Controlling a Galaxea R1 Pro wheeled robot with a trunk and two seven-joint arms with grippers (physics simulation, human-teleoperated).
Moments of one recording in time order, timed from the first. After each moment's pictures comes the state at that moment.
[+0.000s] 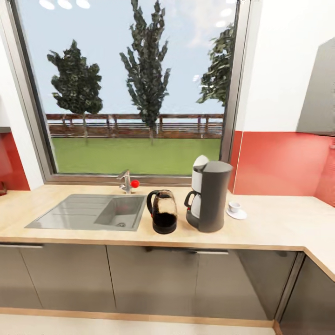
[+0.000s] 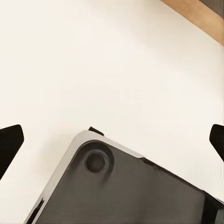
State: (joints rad) left arm 0.22 0.06 -0.03 -0.32 0.64 -0.40 -0.16; right arm -0.26 -0.15 -0.19 0.03 0.27 -0.23 0.12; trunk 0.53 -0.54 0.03
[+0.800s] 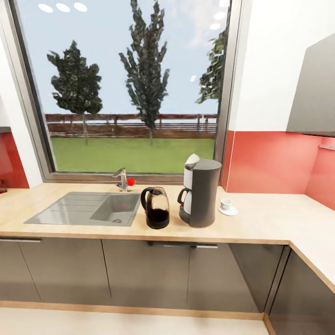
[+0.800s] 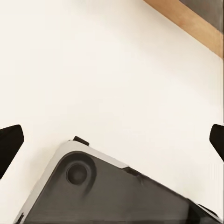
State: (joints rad) left arm 0.22 0.04 -0.03 -0.38 0.63 -0.38 -0.15; right arm -0.26 -0.08 -0.18 -0.03 0.28 -0.25 -0.05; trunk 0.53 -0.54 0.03
